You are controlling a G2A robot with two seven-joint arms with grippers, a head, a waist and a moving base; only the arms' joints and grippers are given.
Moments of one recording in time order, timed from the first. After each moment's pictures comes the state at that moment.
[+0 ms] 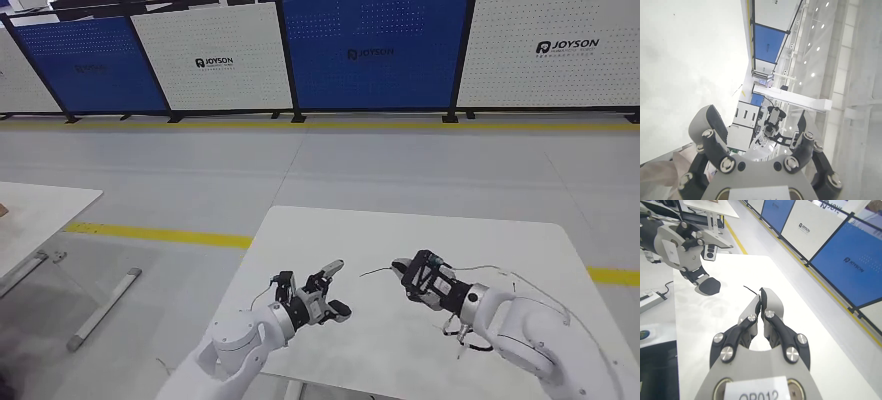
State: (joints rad) left arm 1.60 -1.08 -1.28 -1.91 -0.76 0.34 -0.25; right arm -0.90 -0.88 0.68 -1.81 -1.02 -0.34 0.30
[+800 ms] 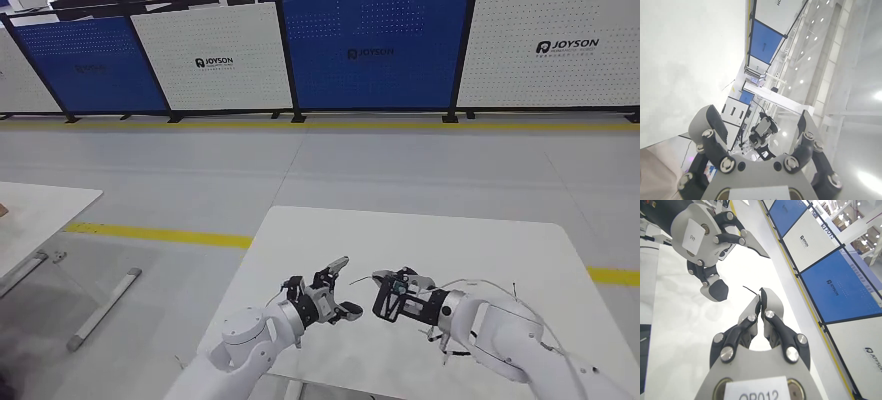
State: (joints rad) left arm 1.54 -1.08 -1.21 -1.88 -0.97 0.34 -0.15; right arm -0.83 -0.90 0.54 -1.83 -1.28 -0.34 0.28
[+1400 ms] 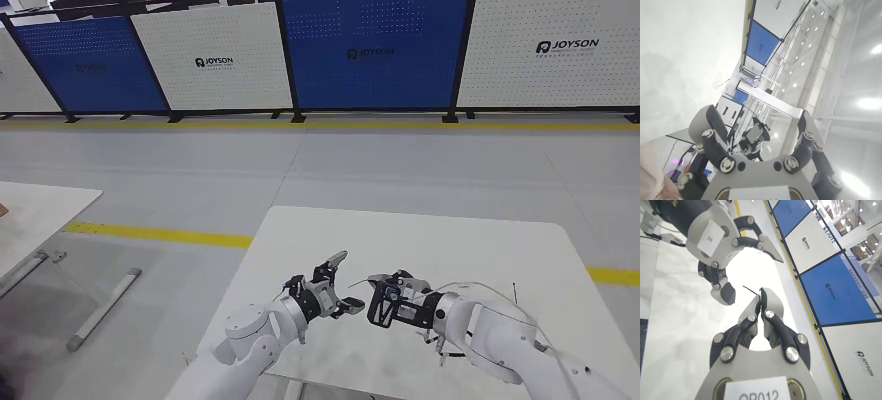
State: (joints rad) left arm 1.50 -1.08 -1.19 -1.85 -1.06 0.32 -0.08; right arm -0.82 -0.90 0.52 -1.84 -1.34 -0.34 0.31
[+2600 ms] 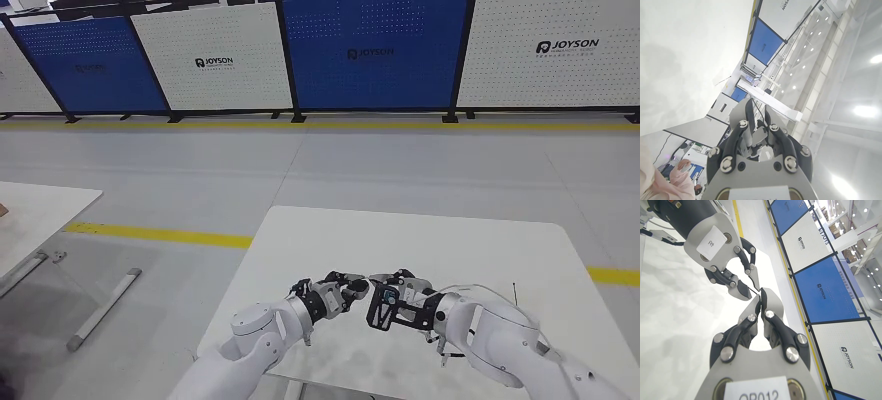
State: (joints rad) left arm 1.47 -1.07 -1.14 -1.84 -1.13 0.34 -0.07; right arm -0.83 -0.90 0.54 -1.87 -1.37 -0.34 0.32
